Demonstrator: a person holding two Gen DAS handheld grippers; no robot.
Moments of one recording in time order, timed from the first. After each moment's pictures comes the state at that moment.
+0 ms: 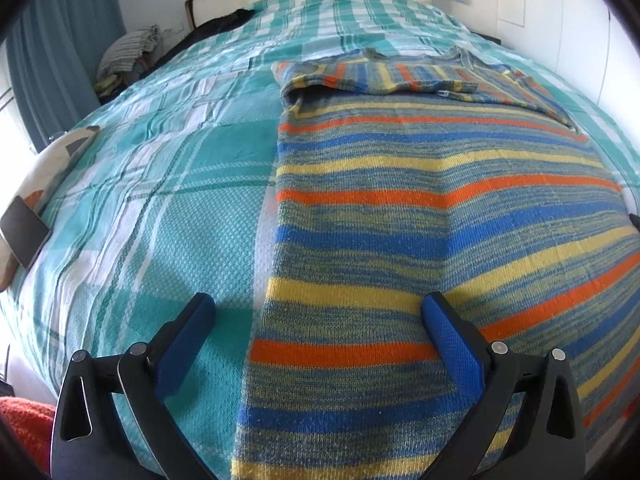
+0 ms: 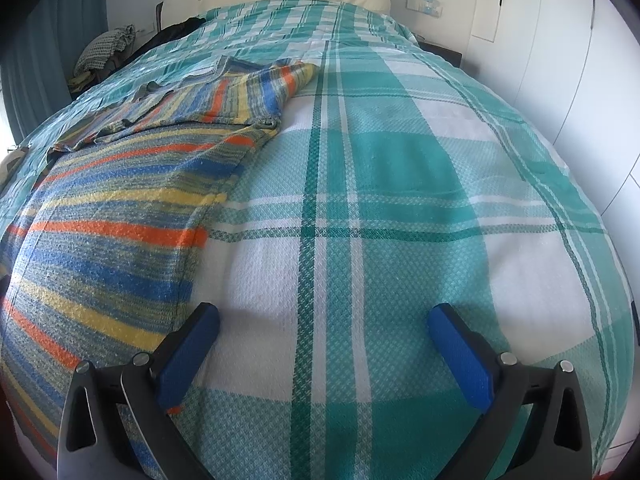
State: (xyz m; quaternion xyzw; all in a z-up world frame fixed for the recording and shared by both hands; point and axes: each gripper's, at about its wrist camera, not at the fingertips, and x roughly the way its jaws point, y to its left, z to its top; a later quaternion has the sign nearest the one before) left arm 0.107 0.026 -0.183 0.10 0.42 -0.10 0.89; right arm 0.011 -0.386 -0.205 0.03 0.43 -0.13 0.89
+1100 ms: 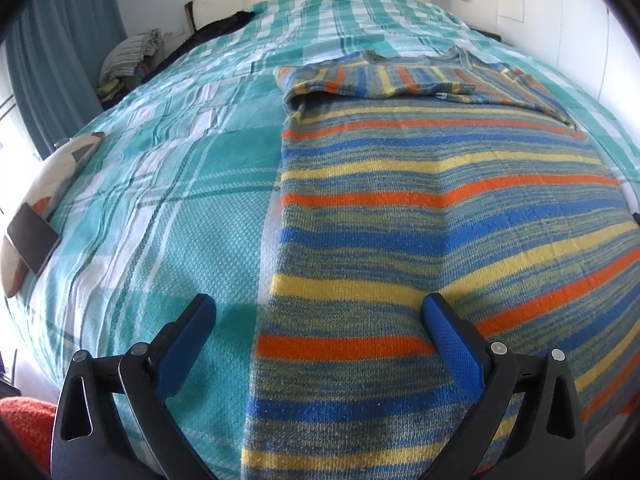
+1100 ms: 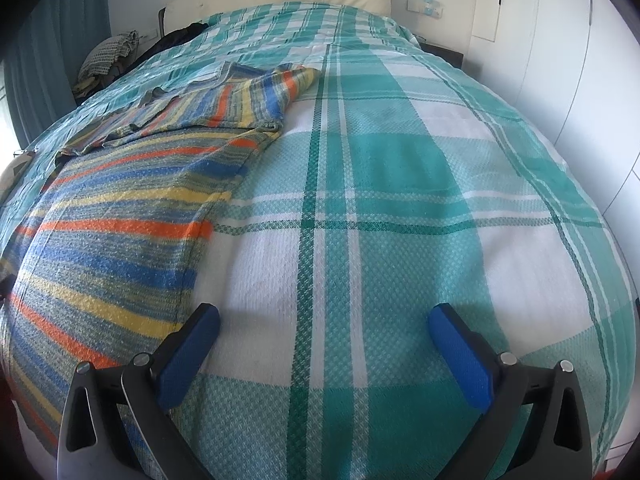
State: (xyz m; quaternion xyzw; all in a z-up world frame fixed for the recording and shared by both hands) left arm 0.105 0.026 -0.173 0.12 0.43 -0.10 0.89; right arm 0.003 -0.388 -0.201 0.03 0.43 -0.12 0.90
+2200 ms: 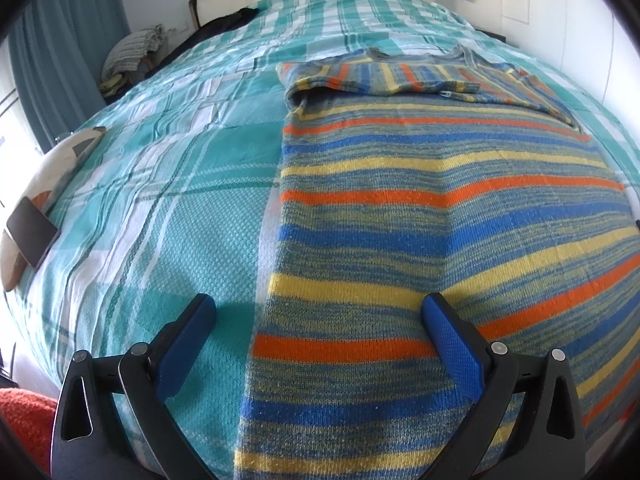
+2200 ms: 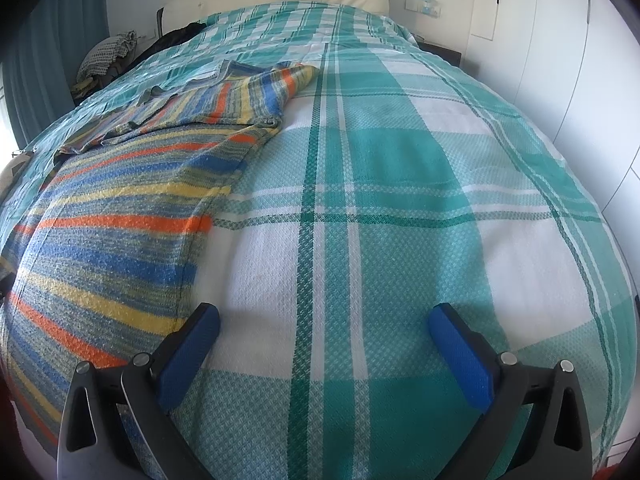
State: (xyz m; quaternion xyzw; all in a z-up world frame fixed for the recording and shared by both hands) left arm 0.107 0.026 -0.177 0.11 0.43 -0.09 0.89; right arm 0.001 -0.387 -0.205 0.04 0.42 -0.12 0.90
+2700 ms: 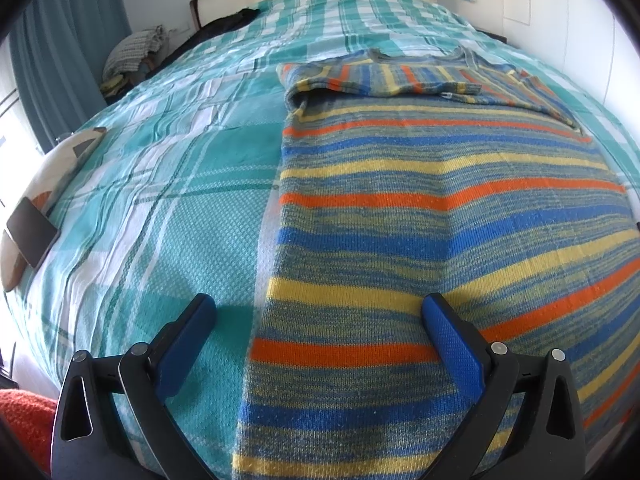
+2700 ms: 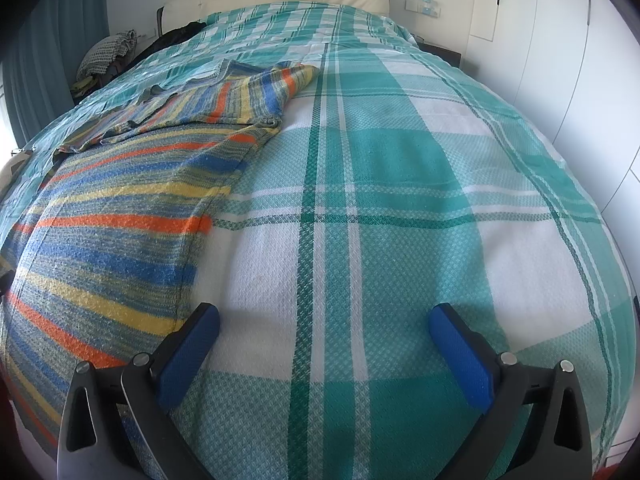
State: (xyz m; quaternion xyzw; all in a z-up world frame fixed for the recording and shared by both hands) left arm 0.107 0.026 -0.177 0.11 0.43 -0.09 0.89; right arm 0.002 -0.385 -0.205 0.03 0.43 -0.13 0.90
